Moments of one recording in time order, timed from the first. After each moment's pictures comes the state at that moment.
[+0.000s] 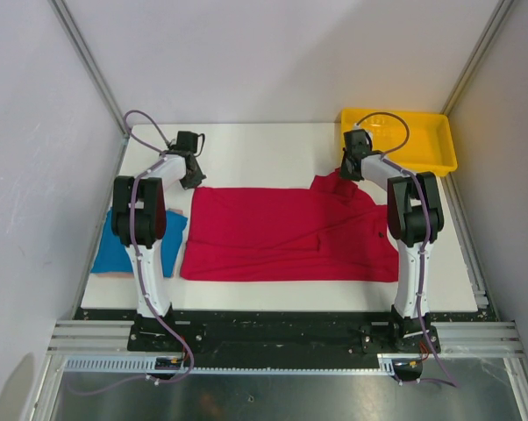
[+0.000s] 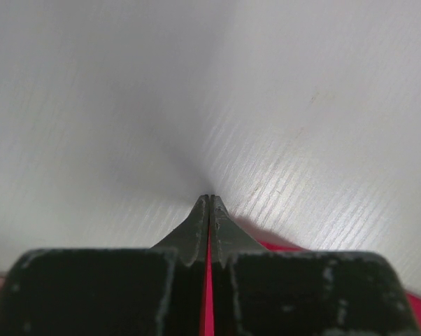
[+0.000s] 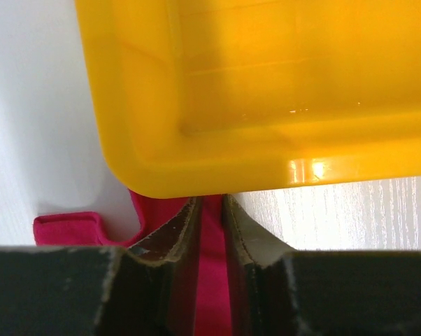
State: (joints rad) left arm -0.09 2.14 1.56 -0.47 -0.24 -0.51; right arm 0.20 2.19 1.60 -0.29 0.20 0.36
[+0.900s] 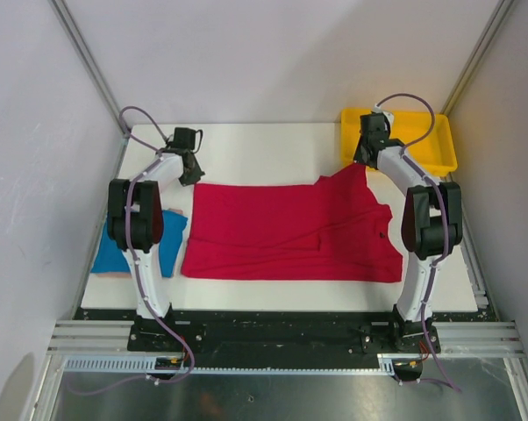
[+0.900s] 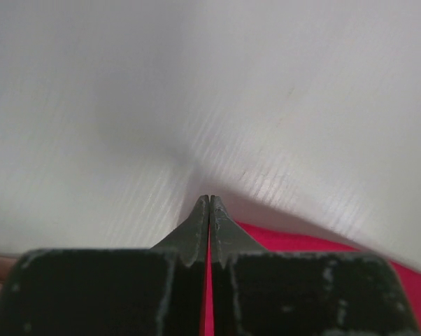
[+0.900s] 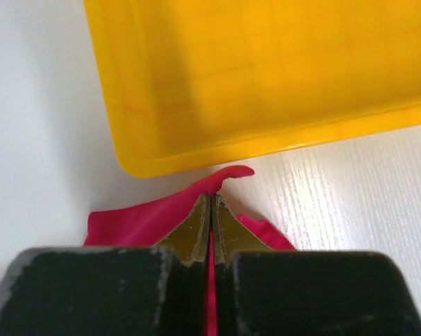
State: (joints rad) left arm -0.09 2.08 1.55 -0.48 -0.22 -0.50; right arm 0.16 2.01 1.61 -0.37 0.28 0.37
